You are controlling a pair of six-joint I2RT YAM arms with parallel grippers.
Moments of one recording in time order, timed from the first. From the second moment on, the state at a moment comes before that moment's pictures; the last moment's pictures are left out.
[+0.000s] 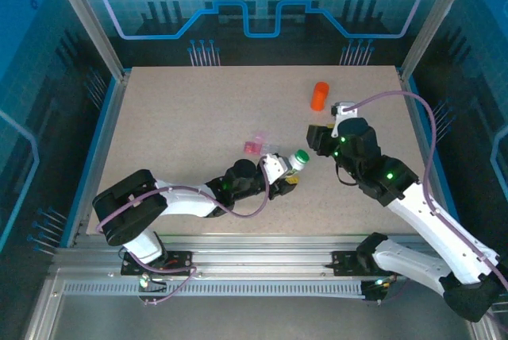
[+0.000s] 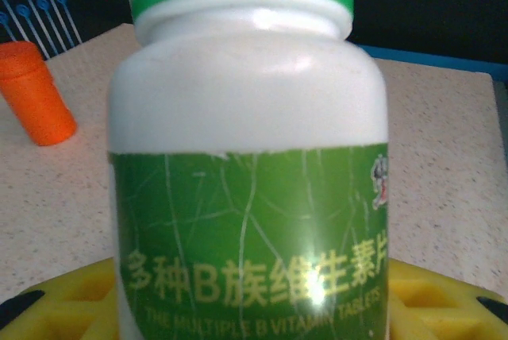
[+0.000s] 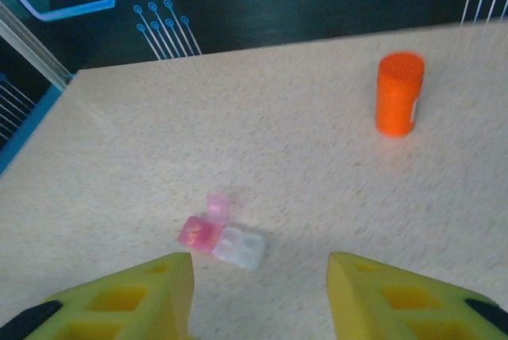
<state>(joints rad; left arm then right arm) -0.93 1.62 0.64 0.77 0.09 0.07 0.61 0.93 1.01 -0.55 0.26 0.48</state>
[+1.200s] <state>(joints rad) -0.93 1.66 0.68 0.84 -0.05 0.01 0.59 0.92 0.73 -0.21 -0.02 0.92</state>
